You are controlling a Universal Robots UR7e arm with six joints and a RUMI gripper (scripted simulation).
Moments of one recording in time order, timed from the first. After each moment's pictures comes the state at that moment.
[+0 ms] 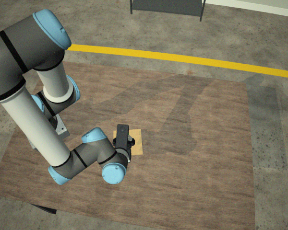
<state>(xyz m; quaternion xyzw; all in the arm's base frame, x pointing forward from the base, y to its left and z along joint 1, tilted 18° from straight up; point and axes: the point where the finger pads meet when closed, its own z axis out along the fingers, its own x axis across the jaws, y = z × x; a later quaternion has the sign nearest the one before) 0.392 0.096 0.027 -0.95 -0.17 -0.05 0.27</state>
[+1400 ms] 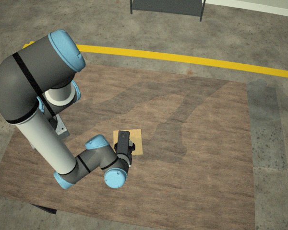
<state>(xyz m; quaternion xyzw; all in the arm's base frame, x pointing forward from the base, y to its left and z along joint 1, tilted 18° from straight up) 0.405 0.086 -0.024 -0.95 -0.17 -0.05 0.27</state>
